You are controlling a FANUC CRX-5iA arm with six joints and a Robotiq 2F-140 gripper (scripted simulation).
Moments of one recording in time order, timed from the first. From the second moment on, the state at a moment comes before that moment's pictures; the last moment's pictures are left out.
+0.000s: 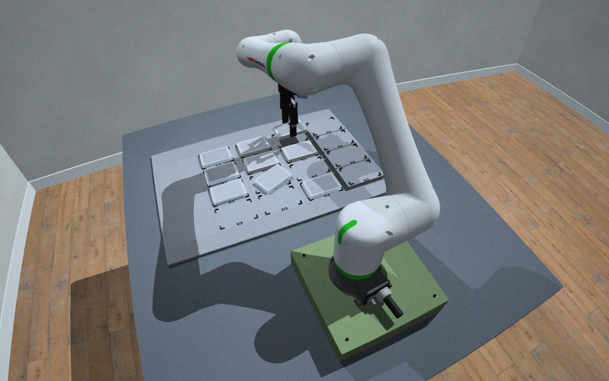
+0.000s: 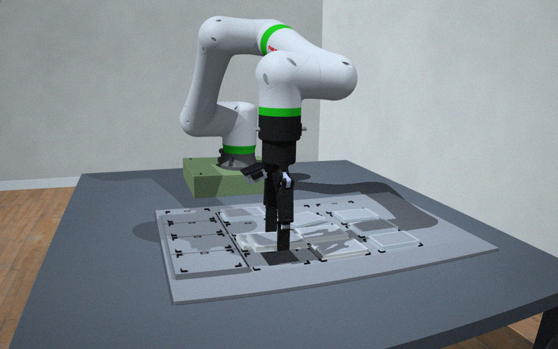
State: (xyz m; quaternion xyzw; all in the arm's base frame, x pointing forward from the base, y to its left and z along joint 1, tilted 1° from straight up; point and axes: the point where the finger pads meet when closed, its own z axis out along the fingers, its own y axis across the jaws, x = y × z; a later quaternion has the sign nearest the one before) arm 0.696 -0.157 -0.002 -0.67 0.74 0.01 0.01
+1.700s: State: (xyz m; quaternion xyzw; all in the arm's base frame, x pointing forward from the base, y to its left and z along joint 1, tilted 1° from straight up) arm 0.697 -0.158 -0.027 -0.67 0.74 0.01 0.01
